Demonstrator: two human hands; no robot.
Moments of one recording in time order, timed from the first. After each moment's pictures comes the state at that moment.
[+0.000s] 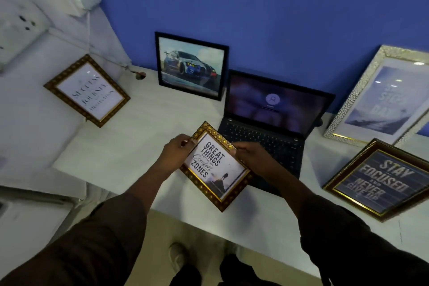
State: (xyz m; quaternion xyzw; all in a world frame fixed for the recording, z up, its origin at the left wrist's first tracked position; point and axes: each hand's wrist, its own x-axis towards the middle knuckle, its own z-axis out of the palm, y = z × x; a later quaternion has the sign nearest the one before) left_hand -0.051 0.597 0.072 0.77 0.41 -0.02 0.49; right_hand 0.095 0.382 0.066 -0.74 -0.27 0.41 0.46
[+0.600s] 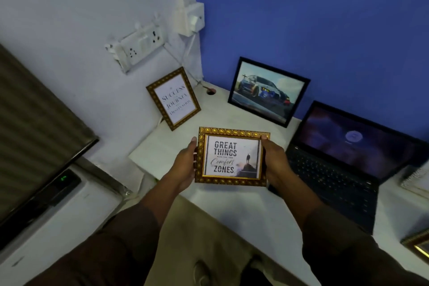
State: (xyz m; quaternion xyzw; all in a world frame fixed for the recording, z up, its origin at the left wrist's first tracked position) left_hand -0.205 0.721 0.116 0.47 0.48 0.12 0.73; right_hand -0.018 0.577 0.100 -0.67 0.03 0.41 0.62
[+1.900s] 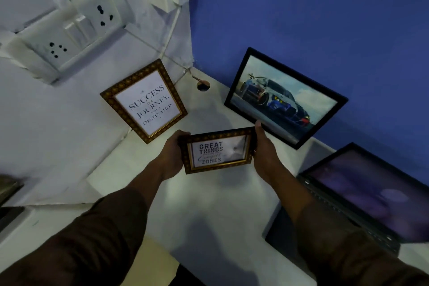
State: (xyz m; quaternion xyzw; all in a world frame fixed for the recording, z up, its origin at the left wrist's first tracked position) left_hand -0.067 0.896 0.026 0.34 0.47 0.07 0.82; right_hand 0.122 0.738 0.060 -0.65 0.03 0.48 0.58
